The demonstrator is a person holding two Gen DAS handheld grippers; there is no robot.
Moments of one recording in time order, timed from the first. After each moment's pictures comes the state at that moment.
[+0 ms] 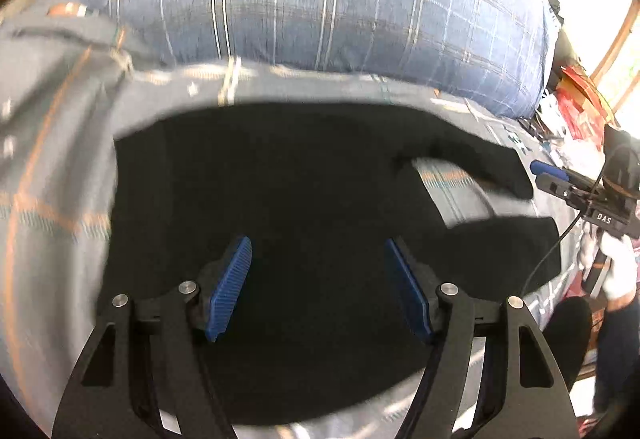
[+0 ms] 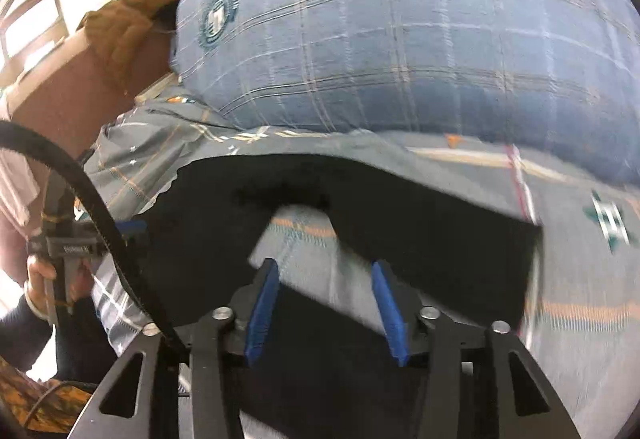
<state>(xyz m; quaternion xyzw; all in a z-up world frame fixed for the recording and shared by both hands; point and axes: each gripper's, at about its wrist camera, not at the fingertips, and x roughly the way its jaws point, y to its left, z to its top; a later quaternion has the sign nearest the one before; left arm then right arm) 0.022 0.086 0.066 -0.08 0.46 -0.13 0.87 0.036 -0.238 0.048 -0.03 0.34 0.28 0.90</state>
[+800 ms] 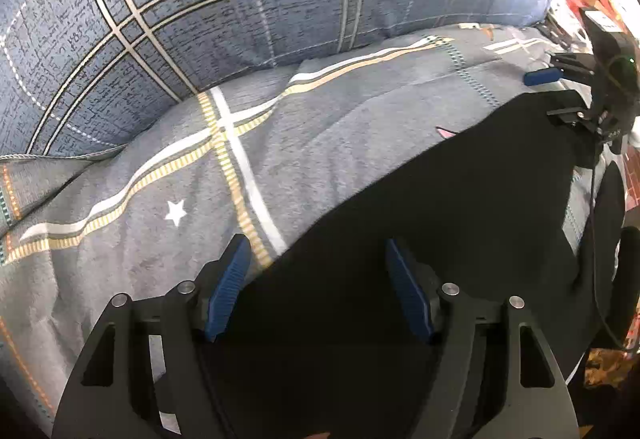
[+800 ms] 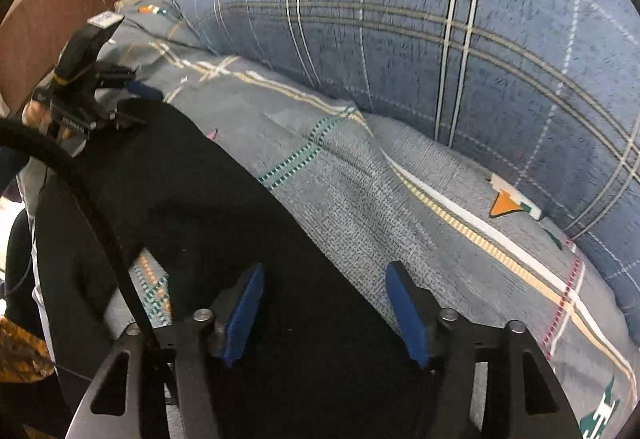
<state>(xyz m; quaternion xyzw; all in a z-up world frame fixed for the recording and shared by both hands) 0.206 0.103 0.017 0.10 0.56 -0.22 0.79 0.220 -0.199 0.006 -0.18 0.44 0.33 0.81</state>
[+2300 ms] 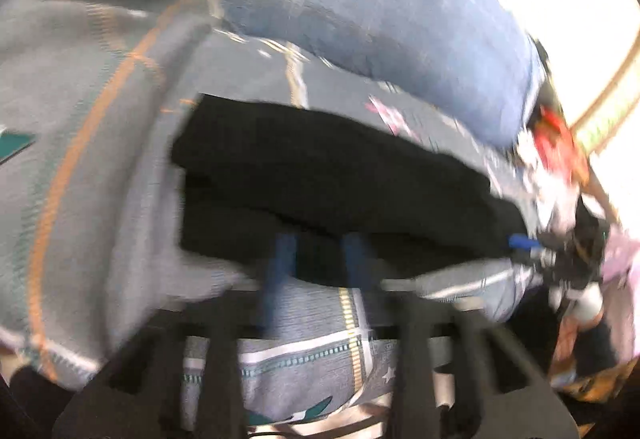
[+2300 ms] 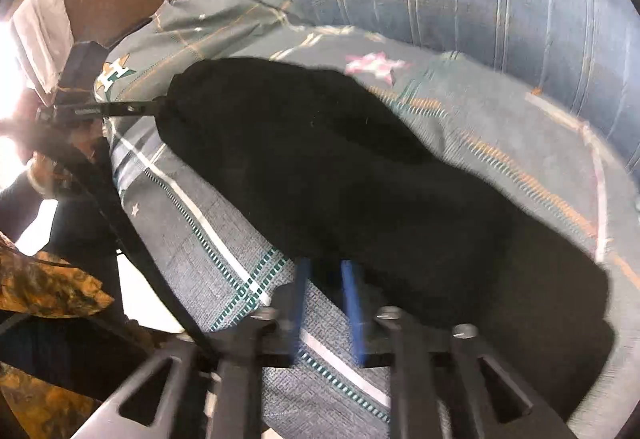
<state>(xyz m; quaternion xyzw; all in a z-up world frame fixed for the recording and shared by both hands) -0.117 0.175 0.055 -0.21 0.42 -0.12 0.88 -0.057 -0.198 0.000 -0.16 0.40 0.34 0.83</state>
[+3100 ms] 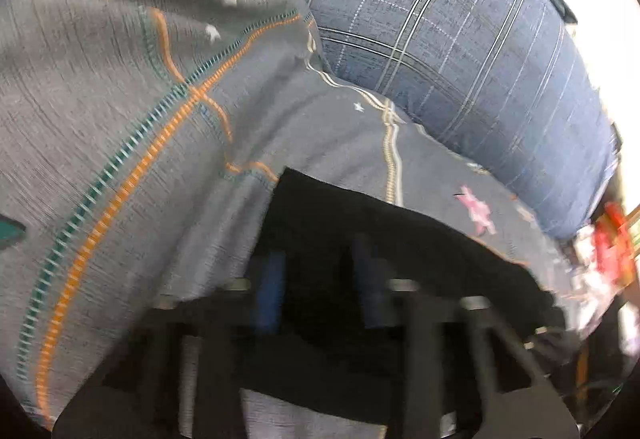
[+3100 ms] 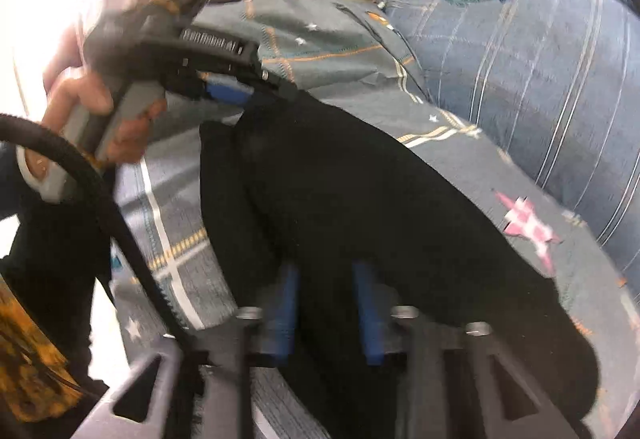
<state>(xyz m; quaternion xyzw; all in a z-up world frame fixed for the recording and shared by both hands) -0.044 0.198 0.039 -0.24 0.39 0.04 0.89 -0.031 -0.020 -0.019 -0.24 0.29 0.44 0.81</state>
